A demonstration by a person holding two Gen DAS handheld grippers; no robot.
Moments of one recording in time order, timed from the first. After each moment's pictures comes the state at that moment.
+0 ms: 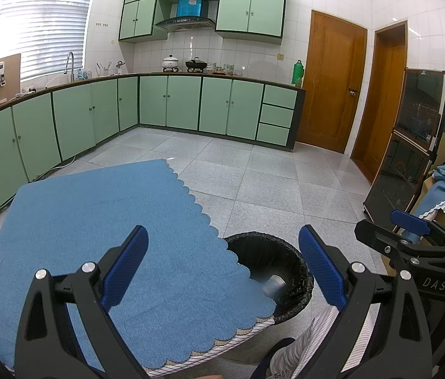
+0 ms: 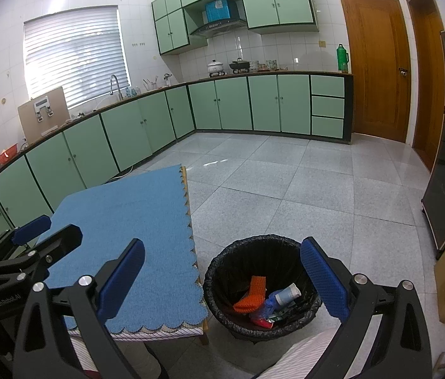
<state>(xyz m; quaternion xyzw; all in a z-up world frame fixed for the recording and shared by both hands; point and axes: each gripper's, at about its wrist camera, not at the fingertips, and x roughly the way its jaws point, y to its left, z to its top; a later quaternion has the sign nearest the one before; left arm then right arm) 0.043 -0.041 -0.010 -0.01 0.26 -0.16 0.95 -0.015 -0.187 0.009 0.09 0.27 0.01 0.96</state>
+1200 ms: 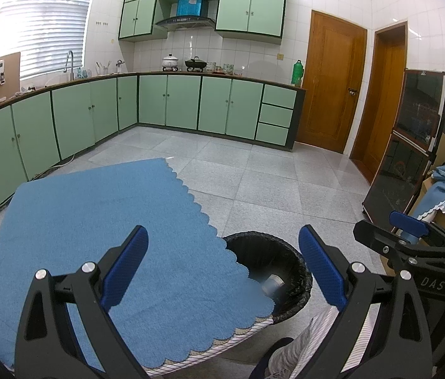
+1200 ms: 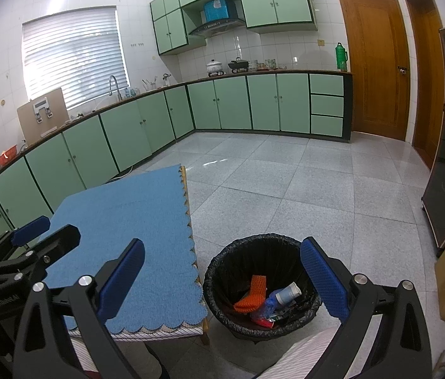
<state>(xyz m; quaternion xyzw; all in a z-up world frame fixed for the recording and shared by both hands) 0.043 -0.041 -0.011 -0.01 0.26 -0.17 0.95 -0.014 -0.186 0.006 0.09 0.27 0.00 0.96</state>
